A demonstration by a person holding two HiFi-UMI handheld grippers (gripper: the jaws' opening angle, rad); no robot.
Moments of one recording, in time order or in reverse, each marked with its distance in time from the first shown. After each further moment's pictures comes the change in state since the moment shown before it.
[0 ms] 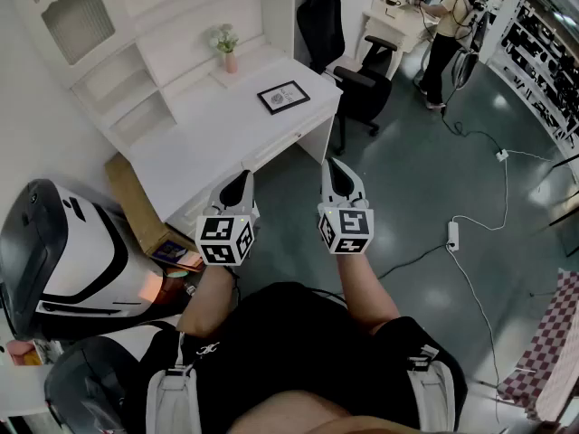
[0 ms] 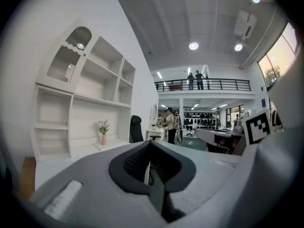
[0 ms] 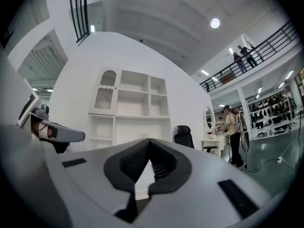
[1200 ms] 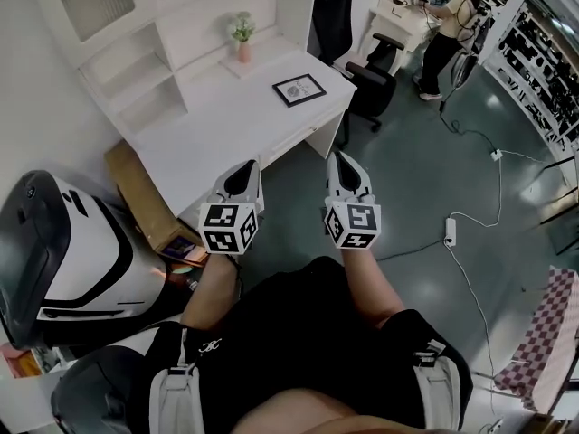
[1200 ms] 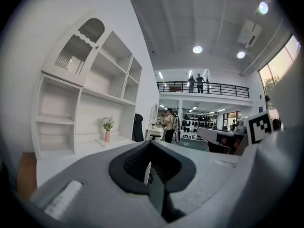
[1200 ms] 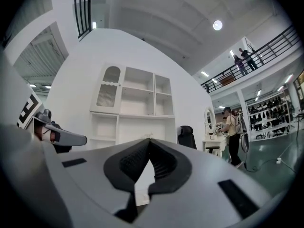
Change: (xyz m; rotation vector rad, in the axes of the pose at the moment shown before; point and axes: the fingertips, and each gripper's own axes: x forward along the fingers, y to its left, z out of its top) left arm -0.015 0.086 -0.014 -0.061 0.013 -0.046; right arm 0.033 0.076 -0.006 -0.018 0.002 -0.028
